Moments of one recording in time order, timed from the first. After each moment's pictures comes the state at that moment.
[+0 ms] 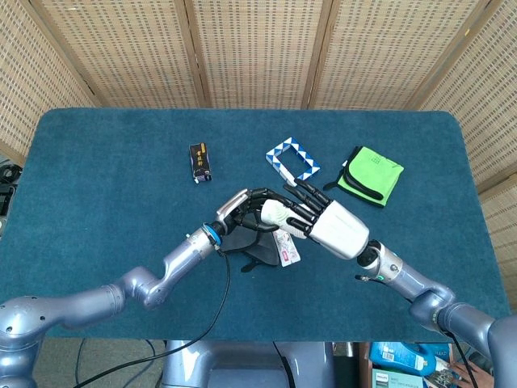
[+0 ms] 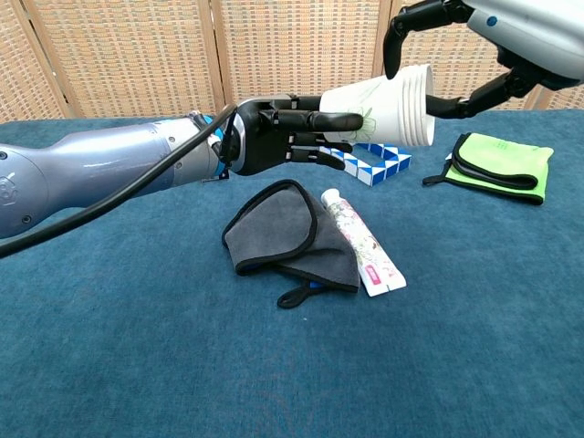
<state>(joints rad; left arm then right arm) -1.00 -1.76 -0.37 -1.18 1.30 0.61 -1.23 0.76 -1.53 0.11 -0.97 -1.94 1.60 0.16</state>
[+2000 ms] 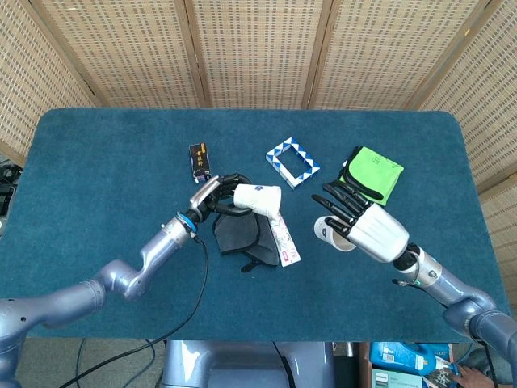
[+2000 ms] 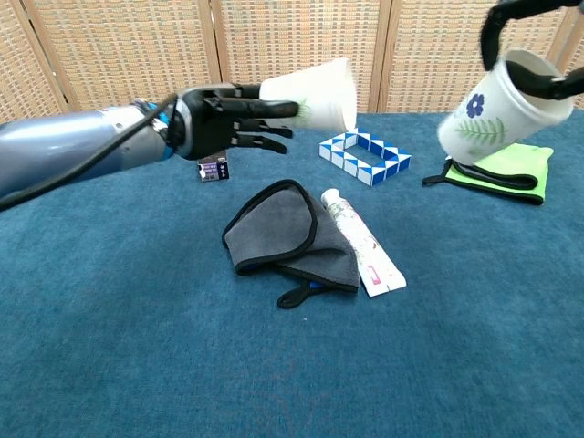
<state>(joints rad) -0.95 -1.68 -0.36 -1.13 1.33 0.63 -1.29 0.68 -1.46 0.03 -0.86 -1.91 1.75 0.18</state>
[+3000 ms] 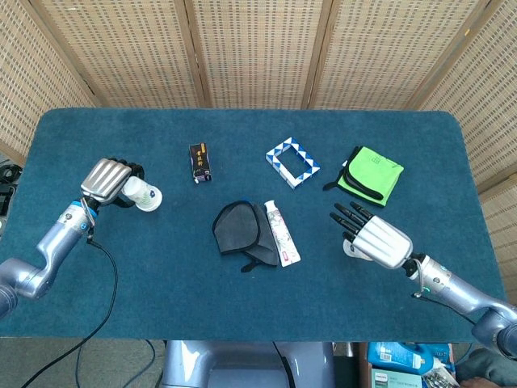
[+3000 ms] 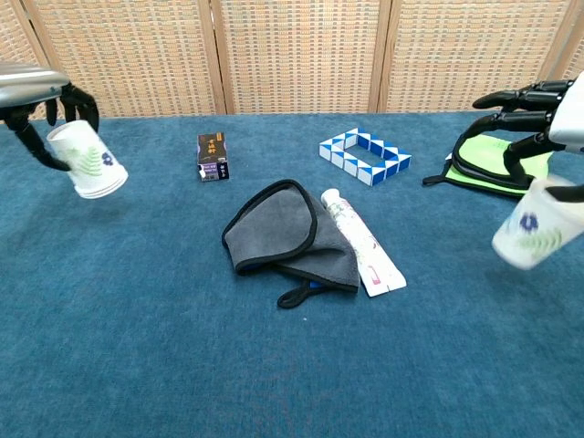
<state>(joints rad) -0.76 -1.41 -0.12 -0.94 1.48 0.84 -0.14 0.65 -1.37 -0.11 -0.90 -1.91 1.44 -0.01</state>
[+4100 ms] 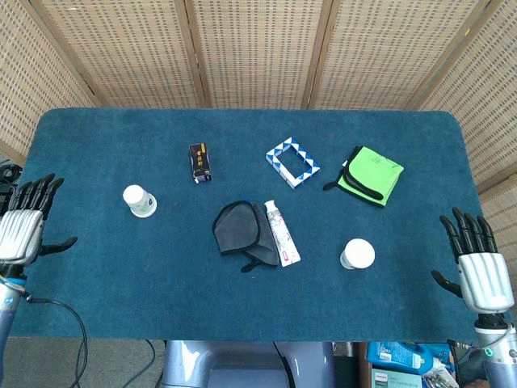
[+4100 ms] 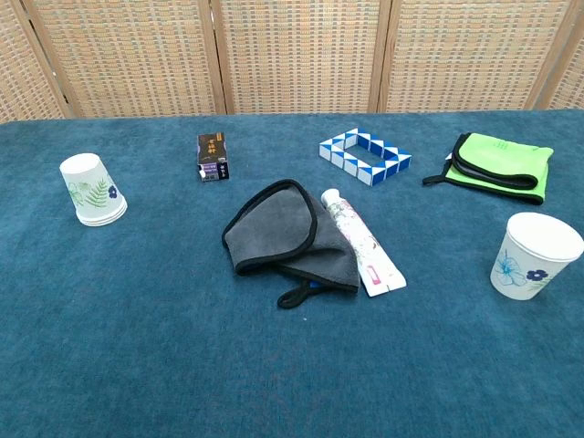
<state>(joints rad) -0.30 -1.13 -0.07 -1.56 1.34 1.40 -0.02 0.19 -1.20 -0.03 -1.48 -1.48 1.69 -0.06</state>
